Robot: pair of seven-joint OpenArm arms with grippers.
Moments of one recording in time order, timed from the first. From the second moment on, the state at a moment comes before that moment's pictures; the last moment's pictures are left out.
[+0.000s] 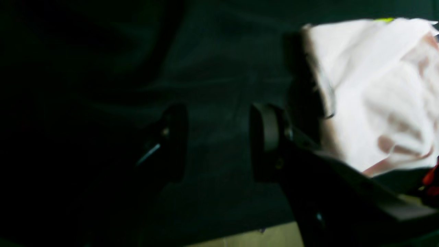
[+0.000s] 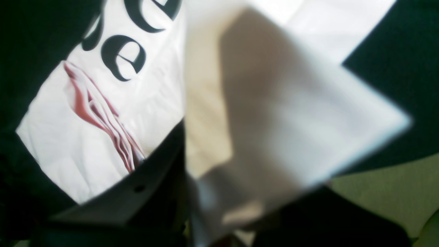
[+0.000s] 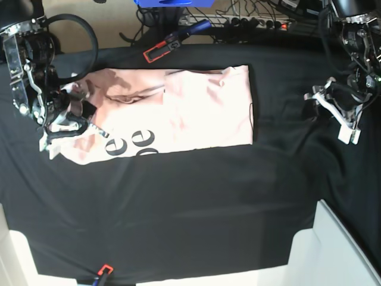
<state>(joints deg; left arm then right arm) 14.1 -21.6 -27.8 87.0 -33.7 -33.4 53.4 -7.0 20.0 -11.3 100.5 38.9 -39.2 -58.9</state>
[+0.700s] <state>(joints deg) 19.6 -25.1 -35.3 83.1 -21.7 -33.4 53.2 2.5 14.2 -32.2 106.1 32.1 -39.4 -73.7</state>
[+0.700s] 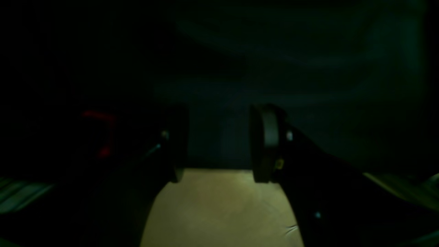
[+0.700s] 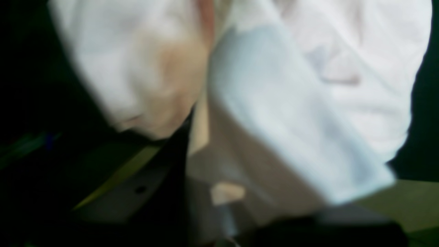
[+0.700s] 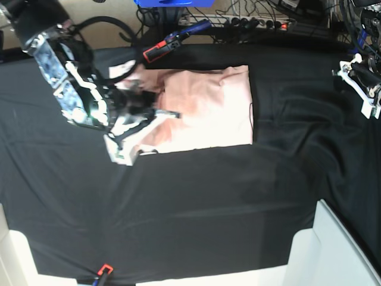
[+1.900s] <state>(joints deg) 19.5 -21.8 -35.2 83.2 -15.8 -33.7 52.9 8.3 -3.7 -38.5 90.0 14.4 -39.2 -77.3</state>
